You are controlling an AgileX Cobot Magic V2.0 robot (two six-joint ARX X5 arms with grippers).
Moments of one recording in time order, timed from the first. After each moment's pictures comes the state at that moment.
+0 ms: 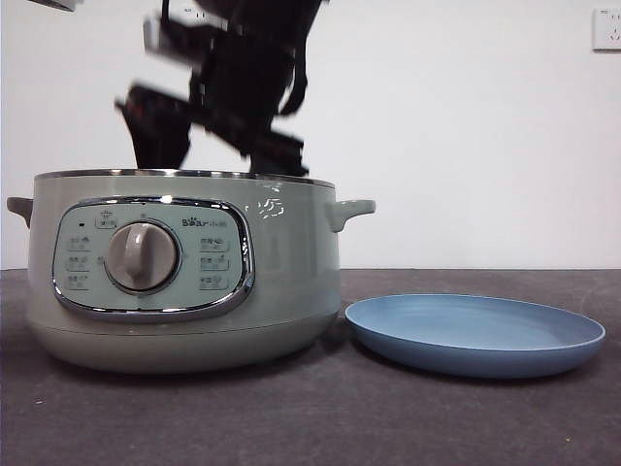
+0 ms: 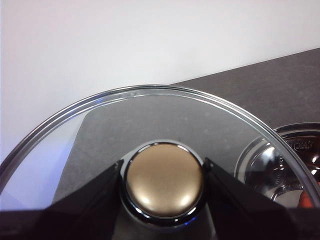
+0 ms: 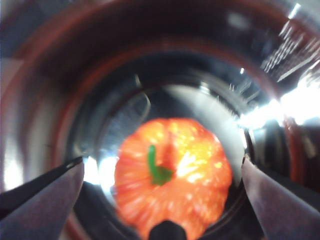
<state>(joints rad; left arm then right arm) -0.44 0.74 1.12 -0.71 -0.52 0.08 0.82 2.09 1.84 -0.79 -0.07 -0.13</state>
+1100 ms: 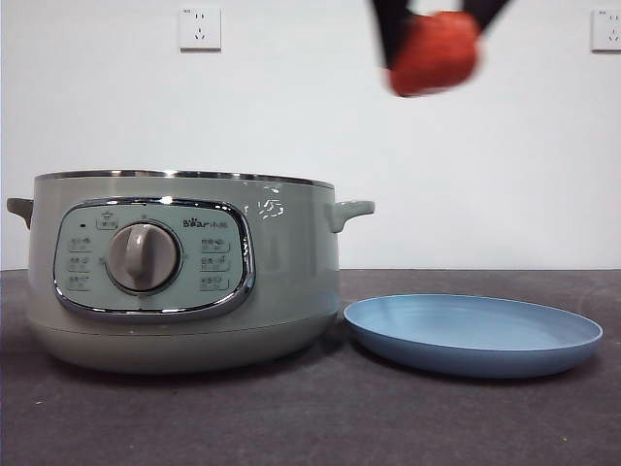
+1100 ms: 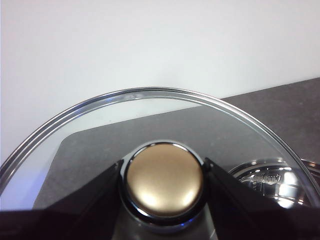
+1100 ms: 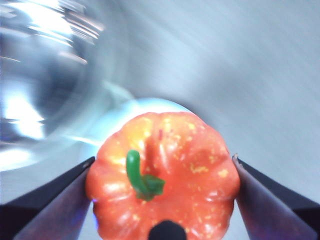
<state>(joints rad) -0.44 0.74 1.12 -0.58 -0.42 0.08 0.63 1.66 1.83 -1.25 0.26 0.01</state>
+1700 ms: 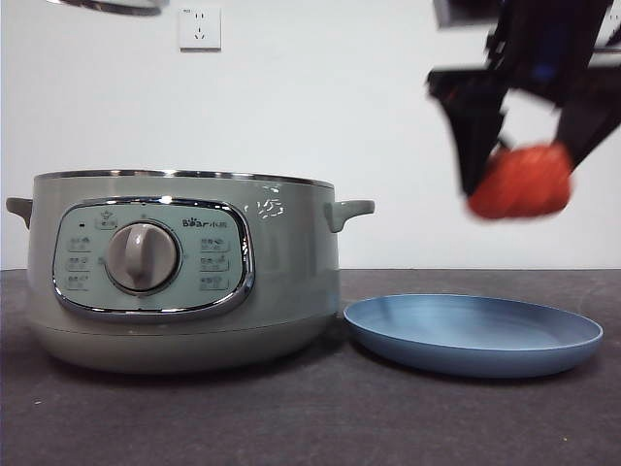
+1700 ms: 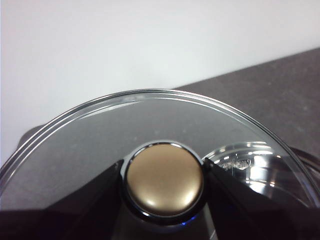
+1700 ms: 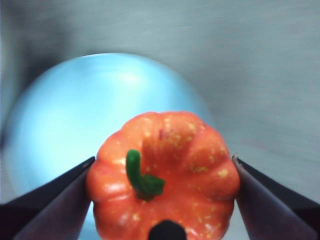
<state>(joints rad) -0.44 0.85 1.12 -0.56 -0.32 0.08 0.54 1.42 1.12 -0.73 0.24 0.15</state>
